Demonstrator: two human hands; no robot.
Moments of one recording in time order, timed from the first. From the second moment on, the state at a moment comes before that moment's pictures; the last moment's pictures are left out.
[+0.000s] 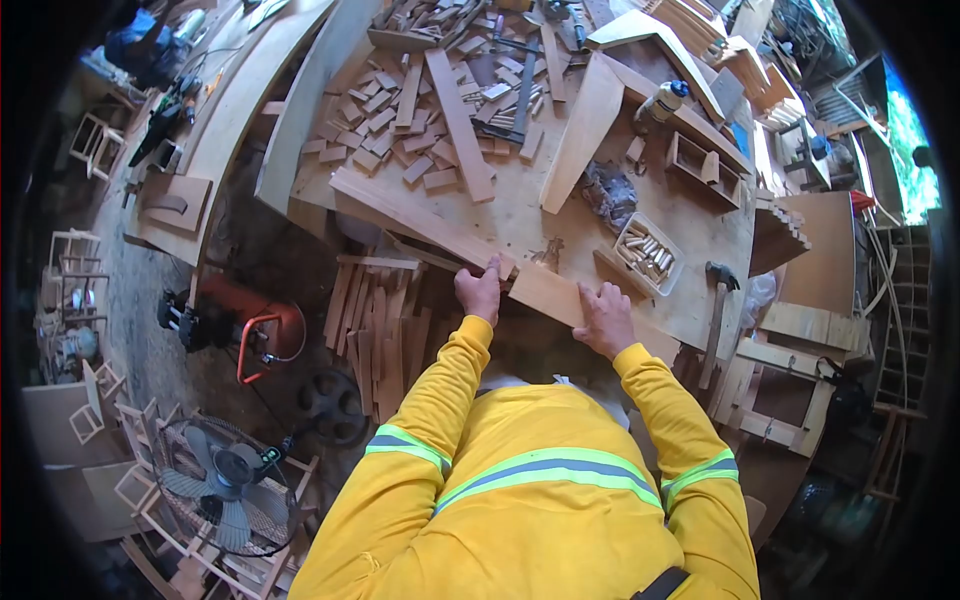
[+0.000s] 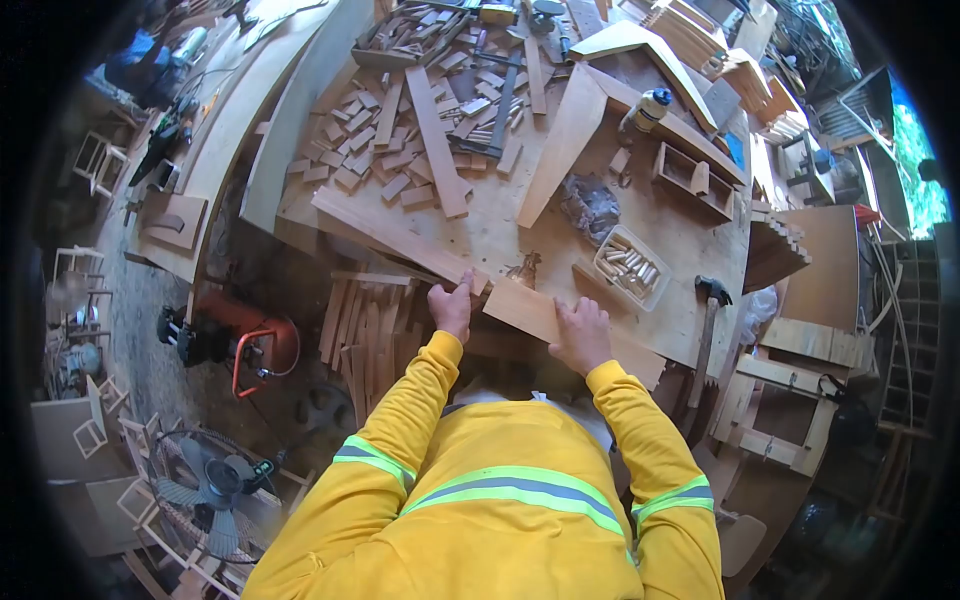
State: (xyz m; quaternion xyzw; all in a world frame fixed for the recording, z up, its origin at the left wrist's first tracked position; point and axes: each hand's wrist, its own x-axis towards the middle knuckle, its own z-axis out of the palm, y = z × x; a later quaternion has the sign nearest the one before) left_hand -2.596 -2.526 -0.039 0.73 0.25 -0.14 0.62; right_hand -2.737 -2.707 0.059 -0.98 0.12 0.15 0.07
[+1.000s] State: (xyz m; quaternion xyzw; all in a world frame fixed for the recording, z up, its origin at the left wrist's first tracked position) left_hand -2.669 -2.543 -0.040 0.58 0.05 -0.41 0.70; right_hand -2.890 -2.817 0.182 -0.86 0.44 -0.17 0.20
